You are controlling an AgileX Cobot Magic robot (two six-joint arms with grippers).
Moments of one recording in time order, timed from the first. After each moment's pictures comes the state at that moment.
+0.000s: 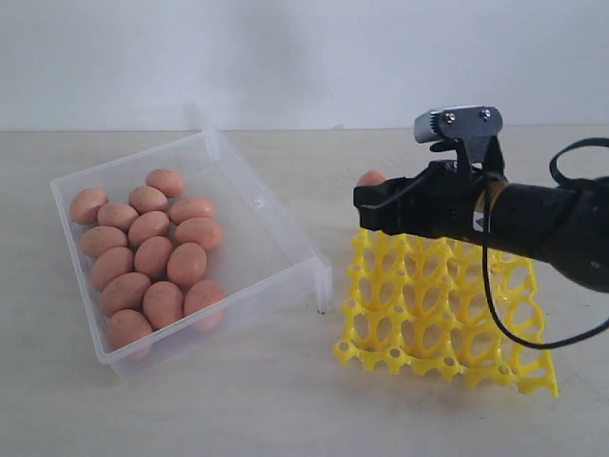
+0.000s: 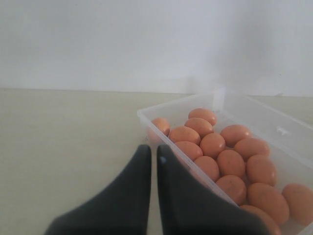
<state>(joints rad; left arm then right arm) -0.01 0.00 0.00 0.04 0.21 -0.08 0.19 1.79 -0.73 -0.55 -0.64 0.56</state>
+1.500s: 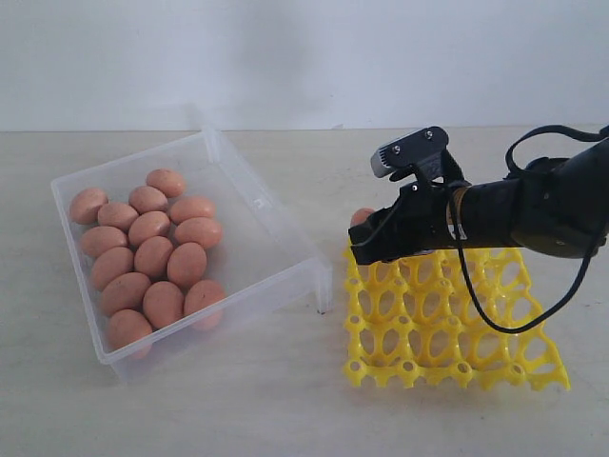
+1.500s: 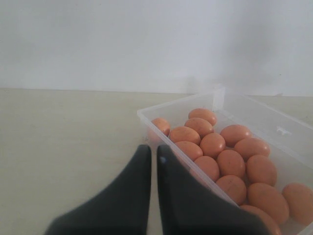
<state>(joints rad) -0.01 0.00 0.00 0.04 0.21 -0.08 0.19 1.92 -0.89 -0.90 -0.41 0.68</state>
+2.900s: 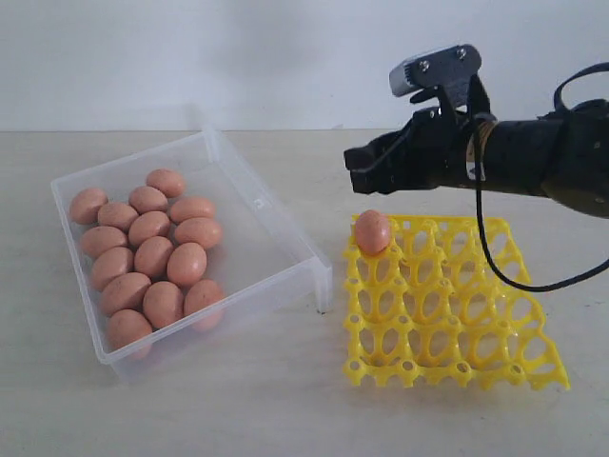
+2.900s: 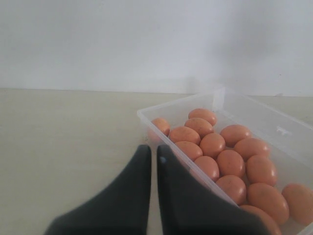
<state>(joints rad) -0.01 0.00 0.00 0.04 0.21 -0.08 0.19 1.73 -0.89 -0.82 -0.46 0.68</state>
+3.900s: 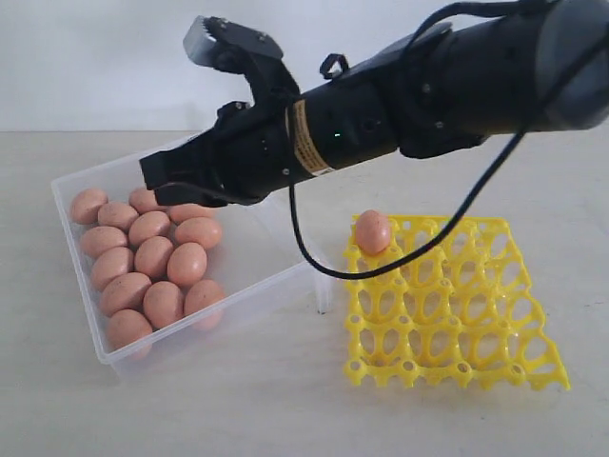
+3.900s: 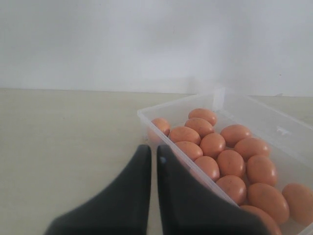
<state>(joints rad) -0.01 0.00 0.00 0.04 0.21 -0.08 0.53 1.82 -1.26 -1.72 -0.58 1.96</state>
